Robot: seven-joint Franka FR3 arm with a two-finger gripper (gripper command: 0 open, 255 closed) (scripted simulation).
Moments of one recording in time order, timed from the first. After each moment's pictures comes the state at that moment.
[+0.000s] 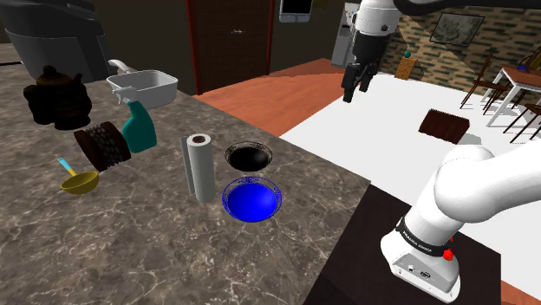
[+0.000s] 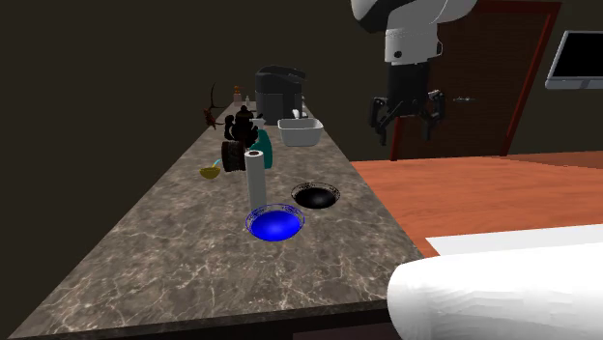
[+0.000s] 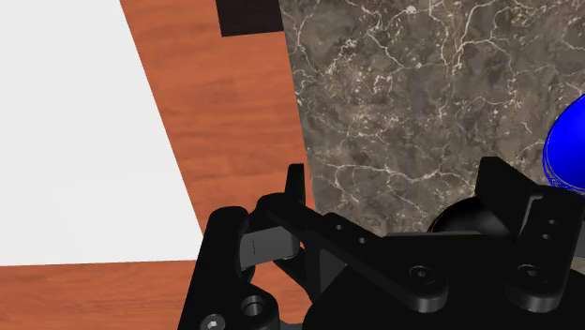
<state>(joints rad) 0.02 -0.75 0.05 -2.33 -0.08 1.58 0.09</state>
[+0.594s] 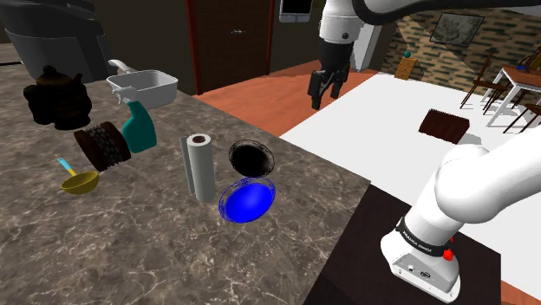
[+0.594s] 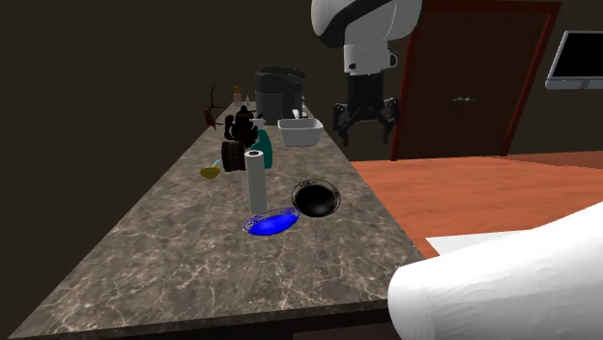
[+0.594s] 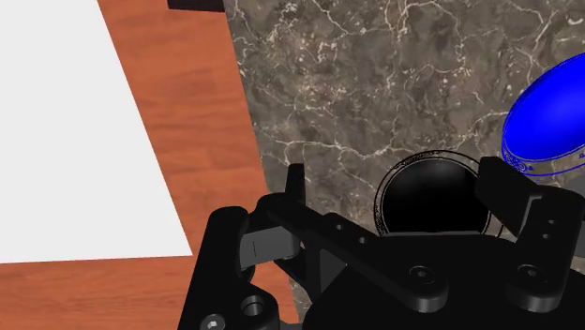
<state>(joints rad) 0.05 -0.57 0.16 -2.26 -0.02 1.68 0.21</state>
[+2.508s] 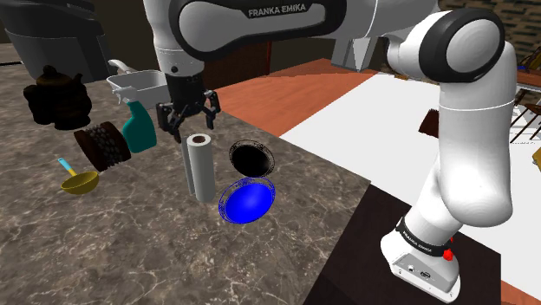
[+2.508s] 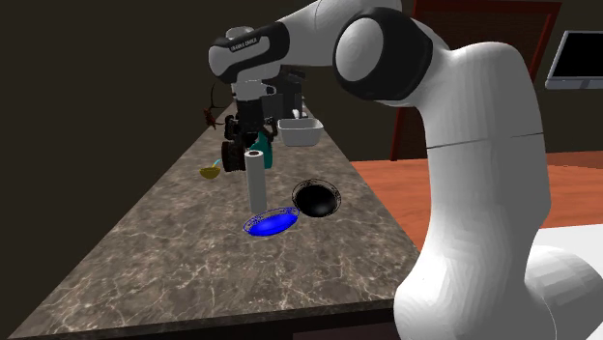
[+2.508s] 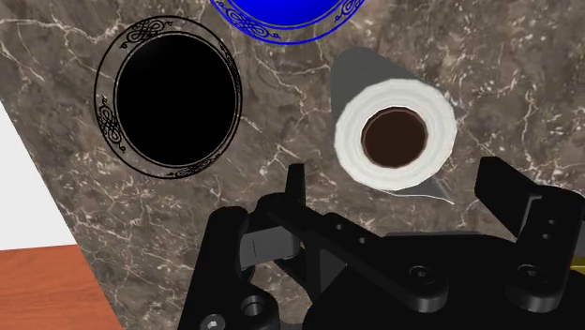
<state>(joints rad) 0.27 0.43 0.43 -1.36 -0.22 1.72 0.71</state>
